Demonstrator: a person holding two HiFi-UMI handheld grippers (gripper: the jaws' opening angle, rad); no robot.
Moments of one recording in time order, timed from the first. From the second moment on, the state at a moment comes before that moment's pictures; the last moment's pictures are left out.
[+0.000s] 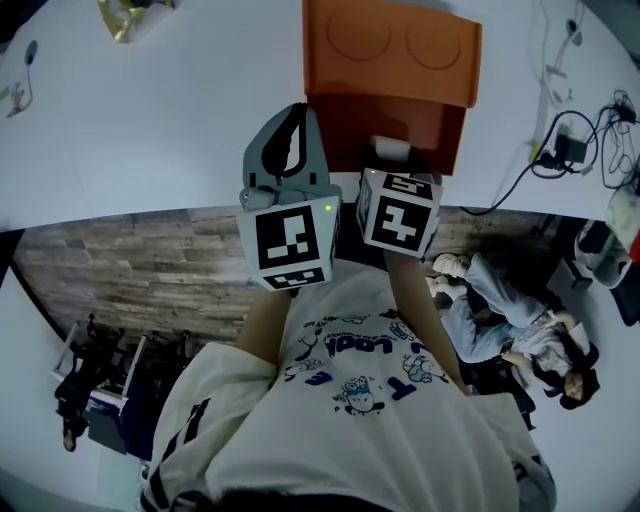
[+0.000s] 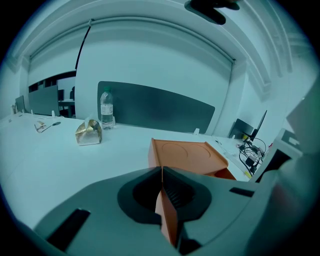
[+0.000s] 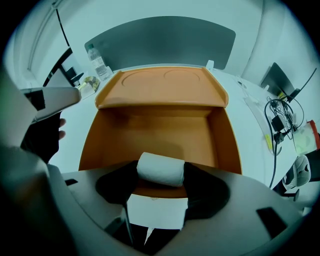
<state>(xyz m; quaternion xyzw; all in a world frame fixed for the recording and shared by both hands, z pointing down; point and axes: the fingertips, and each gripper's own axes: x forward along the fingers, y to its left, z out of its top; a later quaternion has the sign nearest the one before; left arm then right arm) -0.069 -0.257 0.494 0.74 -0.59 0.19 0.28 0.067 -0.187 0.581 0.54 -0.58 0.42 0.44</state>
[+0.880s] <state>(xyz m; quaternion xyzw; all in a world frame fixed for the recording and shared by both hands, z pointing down) -0.058 -0.251 0.441 0.74 -0.60 0.17 0.23 0.070 -0.201 0.529 0.55 -0.63 0.40 0.37</state>
